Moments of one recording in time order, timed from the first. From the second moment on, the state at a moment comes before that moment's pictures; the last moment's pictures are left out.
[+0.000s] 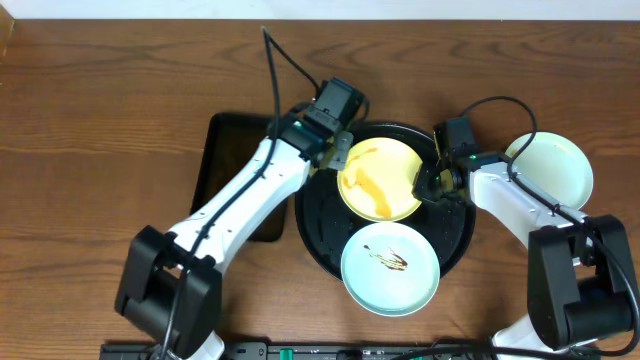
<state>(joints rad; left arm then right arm) -0.57 1.77 1.43 -0.78 -0.20 -0.26 0.23 1.75 0.96 -0.54 -0.10 0.60</state>
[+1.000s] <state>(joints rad) -0.05 1.78 1.41 -0.90 0.16 -0.33 0.23 1.67 0.97 -0.47 -0.08 0.32</state>
